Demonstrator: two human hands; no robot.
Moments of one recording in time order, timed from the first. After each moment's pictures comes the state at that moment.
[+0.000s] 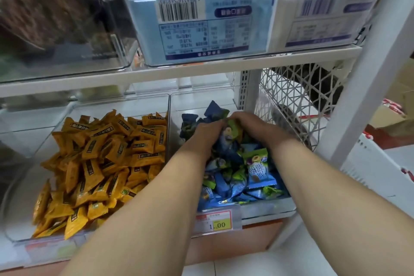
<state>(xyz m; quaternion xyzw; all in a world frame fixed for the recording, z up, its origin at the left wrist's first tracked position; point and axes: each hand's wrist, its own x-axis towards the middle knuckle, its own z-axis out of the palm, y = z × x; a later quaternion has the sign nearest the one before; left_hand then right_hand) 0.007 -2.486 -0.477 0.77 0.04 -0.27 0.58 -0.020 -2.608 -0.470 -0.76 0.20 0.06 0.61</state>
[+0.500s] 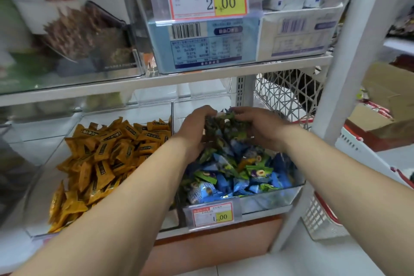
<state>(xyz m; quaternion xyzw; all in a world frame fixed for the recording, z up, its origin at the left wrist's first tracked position) -0.015 -2.445 -0.442 0.65 -0.02 -0.25 0.71 -0.065 -2.615 -0.441 -0.67 0.14 0.05 0.72</state>
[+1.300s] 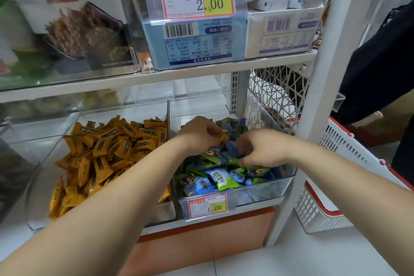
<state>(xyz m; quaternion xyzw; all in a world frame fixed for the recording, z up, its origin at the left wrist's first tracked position) -0.027 -2.438 -0.442 0.90 -0.26 -0.13 0.32 -0.128 -2.603 -0.426 -0.98 0.00 0.12 0.14</state>
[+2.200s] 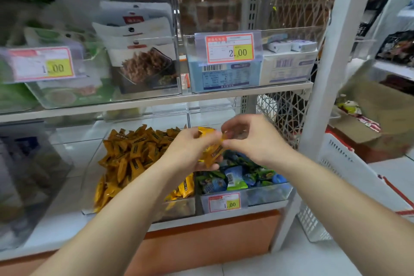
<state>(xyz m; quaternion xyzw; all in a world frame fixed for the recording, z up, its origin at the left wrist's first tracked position) -0.119 -2.359 -0.375 0.70 -0.14 -0.22 0.67 -0.160 -2.528 -0.373 -0.86 0.00 -0.14 0.48</state>
